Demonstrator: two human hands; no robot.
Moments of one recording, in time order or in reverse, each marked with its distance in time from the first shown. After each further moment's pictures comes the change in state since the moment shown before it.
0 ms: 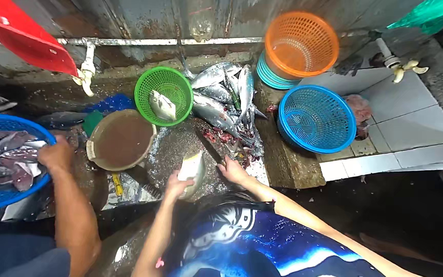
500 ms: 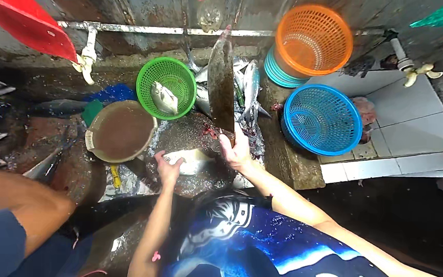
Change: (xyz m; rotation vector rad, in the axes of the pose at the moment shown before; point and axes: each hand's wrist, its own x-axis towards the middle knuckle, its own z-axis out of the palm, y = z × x) left_hand 0.025 0.018 -0.004 -0.141 0.460 0.079; right_hand -0.022 -0.071 -0.064 0.516 0.635 -0.718
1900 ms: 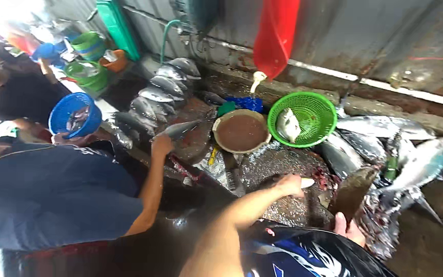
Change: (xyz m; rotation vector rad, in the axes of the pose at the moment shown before) left_hand -0.012 0.098 0.013 0.493 -0.564 0.209; right_hand -0.076 -0.008 0.009 -0.312 -0.039 0.407
